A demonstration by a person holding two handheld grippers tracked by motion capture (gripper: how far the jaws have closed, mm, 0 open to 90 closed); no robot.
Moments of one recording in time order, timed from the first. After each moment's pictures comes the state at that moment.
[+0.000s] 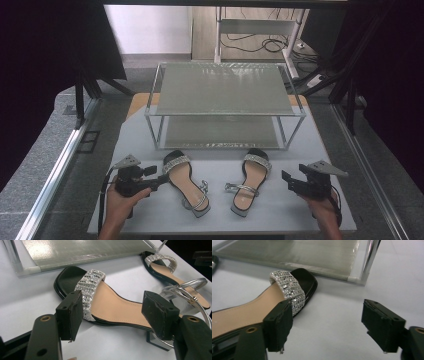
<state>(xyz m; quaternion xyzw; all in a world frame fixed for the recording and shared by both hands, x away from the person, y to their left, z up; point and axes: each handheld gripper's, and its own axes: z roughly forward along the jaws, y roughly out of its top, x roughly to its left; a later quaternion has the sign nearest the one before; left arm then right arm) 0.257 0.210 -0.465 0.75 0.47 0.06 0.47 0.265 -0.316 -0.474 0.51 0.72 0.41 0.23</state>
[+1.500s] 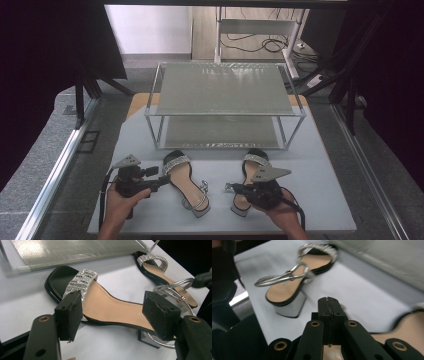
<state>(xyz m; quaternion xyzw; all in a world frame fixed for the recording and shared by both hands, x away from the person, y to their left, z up) 0.256 0.209 -0.462 0.75 0.46 0.03 0.48 0.241 -0.180 -0.448 0.29 0.85 0.44 0.07</state>
